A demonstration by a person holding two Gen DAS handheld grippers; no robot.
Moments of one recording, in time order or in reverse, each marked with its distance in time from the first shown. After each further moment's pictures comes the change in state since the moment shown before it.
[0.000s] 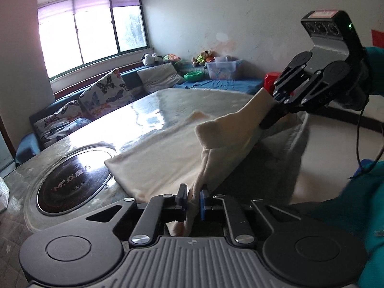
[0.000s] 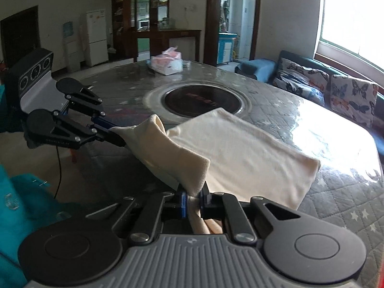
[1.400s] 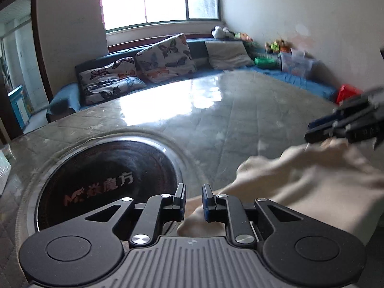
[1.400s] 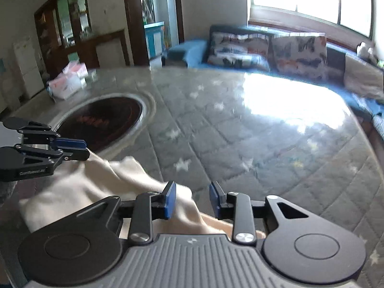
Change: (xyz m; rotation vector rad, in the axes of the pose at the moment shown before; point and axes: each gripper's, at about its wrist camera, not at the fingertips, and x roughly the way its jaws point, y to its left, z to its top) left arm 0.170 0.117 0.051 -0.285 0.120 0.226; right arm 0.137 -0.149 0.045 0.314 0.009 -0.197
